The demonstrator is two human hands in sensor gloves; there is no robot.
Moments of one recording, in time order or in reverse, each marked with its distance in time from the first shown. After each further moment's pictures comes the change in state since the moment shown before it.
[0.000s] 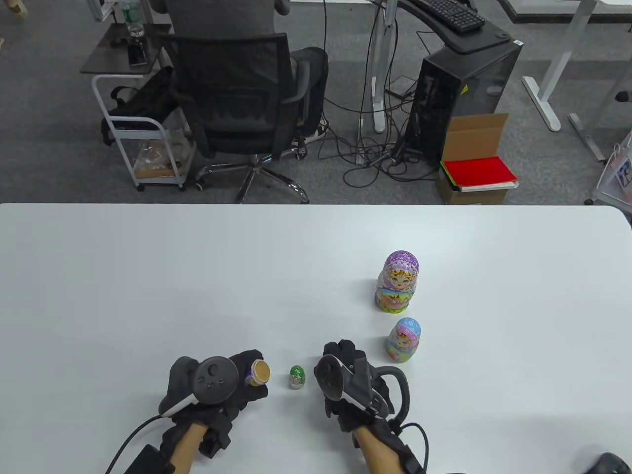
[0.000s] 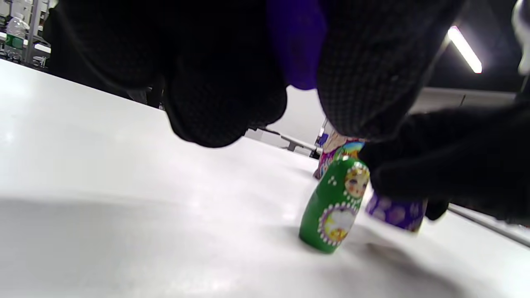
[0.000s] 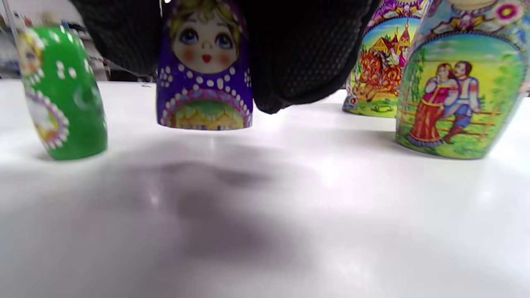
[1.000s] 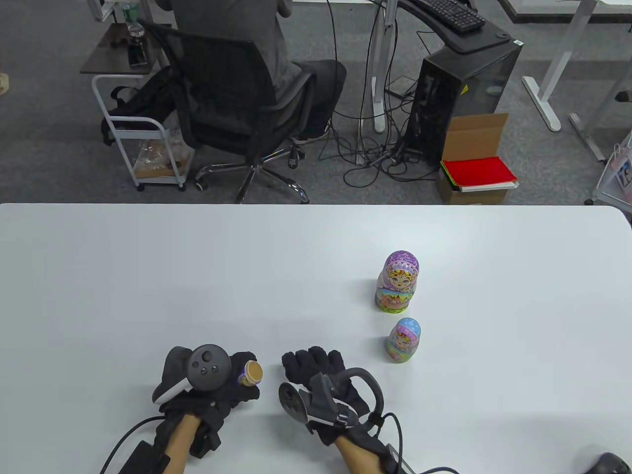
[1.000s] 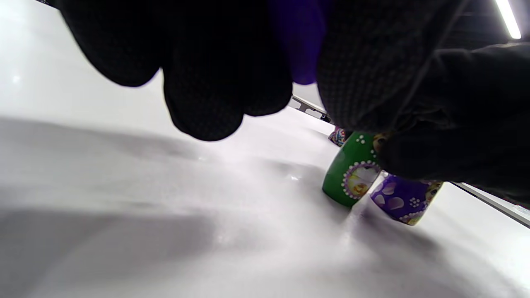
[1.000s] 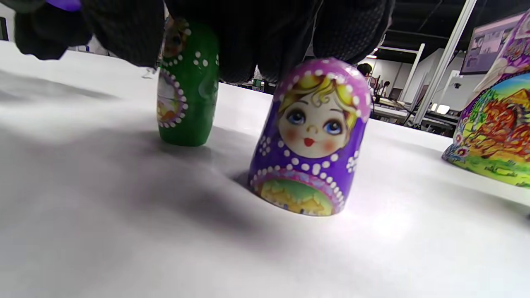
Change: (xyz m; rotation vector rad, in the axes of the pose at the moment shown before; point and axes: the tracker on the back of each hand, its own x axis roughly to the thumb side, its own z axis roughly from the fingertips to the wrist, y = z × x) left_hand -0.023 -0.011 -0.007 -0.194 0.038 0.037; right_hand 0.055 0.003 0.007 -0.074 -0.290 0.187
